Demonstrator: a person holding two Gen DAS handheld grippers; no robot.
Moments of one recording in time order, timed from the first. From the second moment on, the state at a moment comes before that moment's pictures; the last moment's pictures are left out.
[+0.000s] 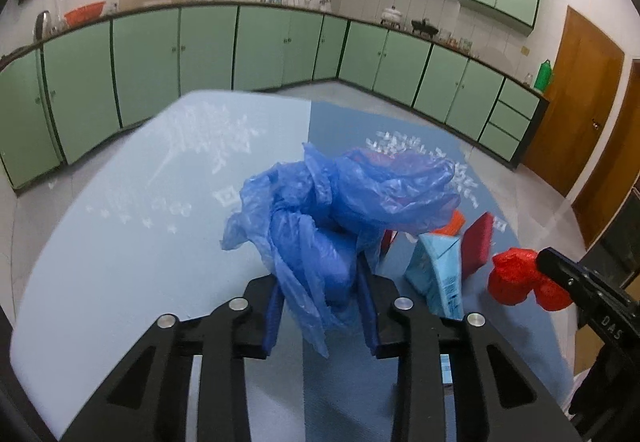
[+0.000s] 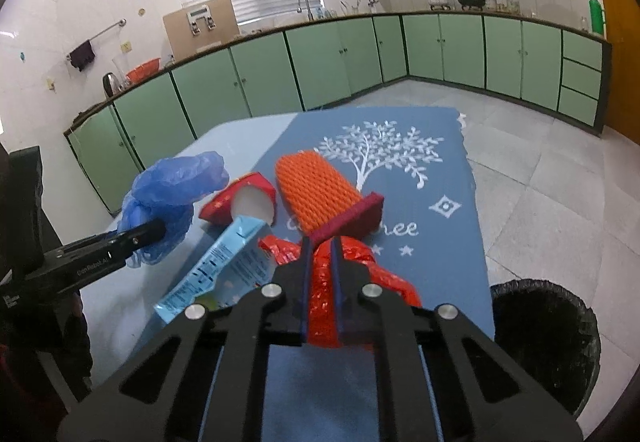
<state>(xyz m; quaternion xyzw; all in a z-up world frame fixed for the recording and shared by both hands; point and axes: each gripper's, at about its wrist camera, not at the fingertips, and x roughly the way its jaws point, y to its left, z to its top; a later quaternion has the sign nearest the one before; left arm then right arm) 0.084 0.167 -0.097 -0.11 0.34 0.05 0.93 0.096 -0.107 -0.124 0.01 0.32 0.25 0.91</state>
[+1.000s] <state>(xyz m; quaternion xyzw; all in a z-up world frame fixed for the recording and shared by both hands) 0.083 0.136 -0.086 -0.07 0.34 0.04 0.94 0.095 -0.117 -0.151 0.00 0.36 0.24 0.90</state>
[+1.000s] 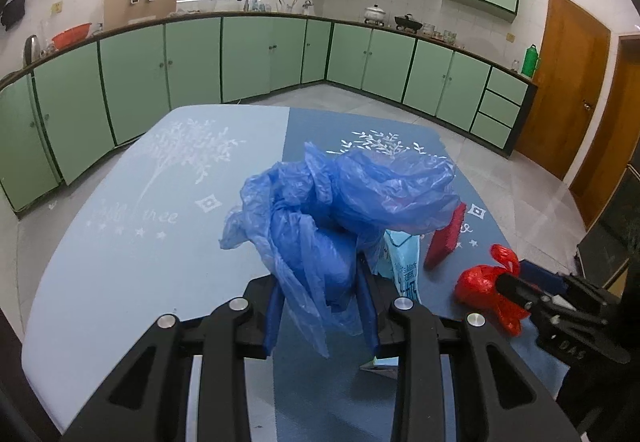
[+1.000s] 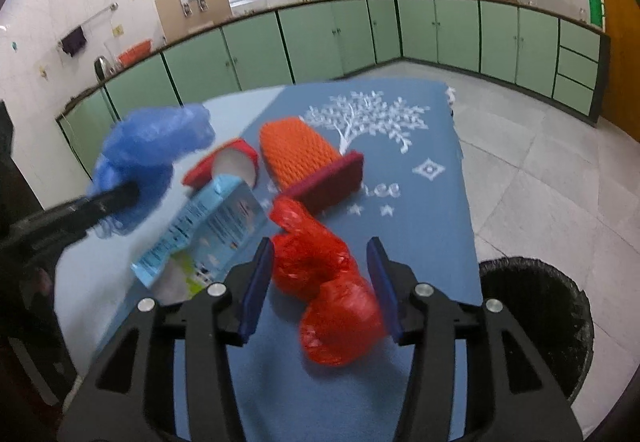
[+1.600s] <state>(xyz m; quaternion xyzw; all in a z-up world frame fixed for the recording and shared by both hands) 0.081 0.123 -0.069 -0.07 0.32 0.02 0.94 0.083 -0.125 -0.111 -0.01 0.31 0.25 0.92</state>
